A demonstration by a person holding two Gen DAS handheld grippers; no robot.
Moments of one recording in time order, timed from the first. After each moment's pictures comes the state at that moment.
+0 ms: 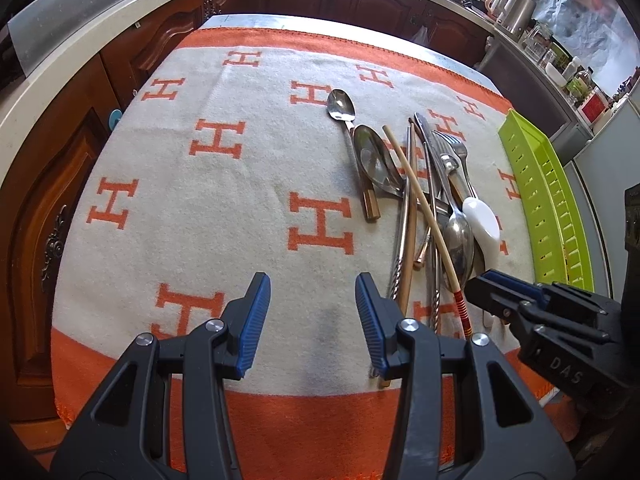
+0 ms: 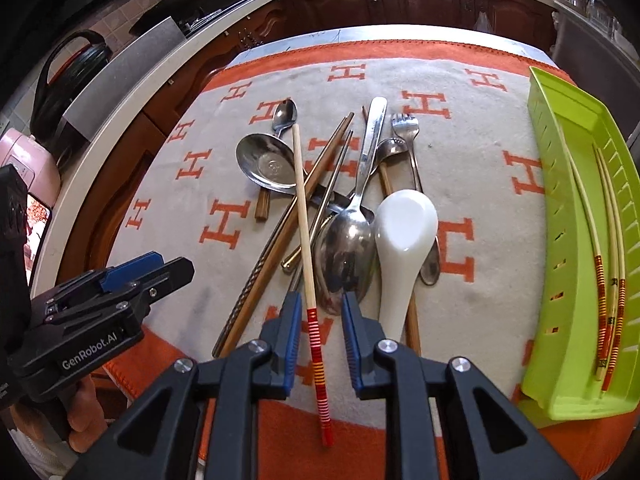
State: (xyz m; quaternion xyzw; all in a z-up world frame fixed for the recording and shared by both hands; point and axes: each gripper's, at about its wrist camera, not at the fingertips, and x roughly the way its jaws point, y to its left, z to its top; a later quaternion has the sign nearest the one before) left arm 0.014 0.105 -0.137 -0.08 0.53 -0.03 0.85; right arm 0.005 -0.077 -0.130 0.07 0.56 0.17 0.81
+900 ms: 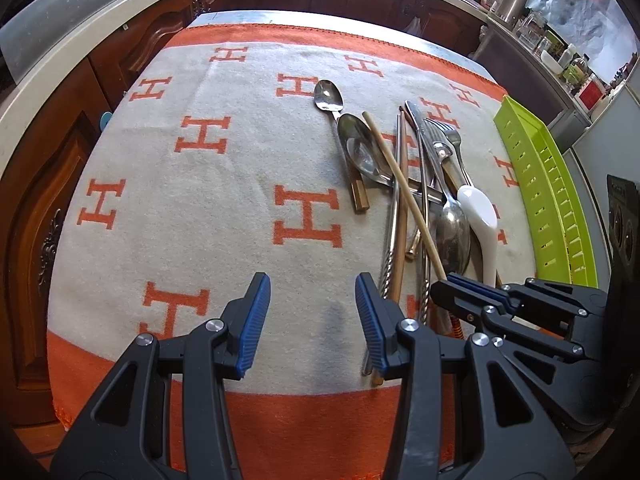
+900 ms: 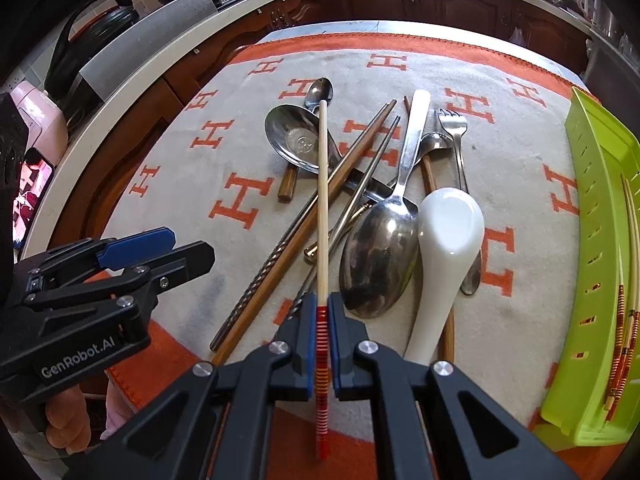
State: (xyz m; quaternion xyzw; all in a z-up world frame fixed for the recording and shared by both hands) left arm 0.014 0.093 -0.141 -0.06 0.53 -0.04 0.84; right arm 0.006 -0.059 -0.142 0.03 0.55 0.21 0.81
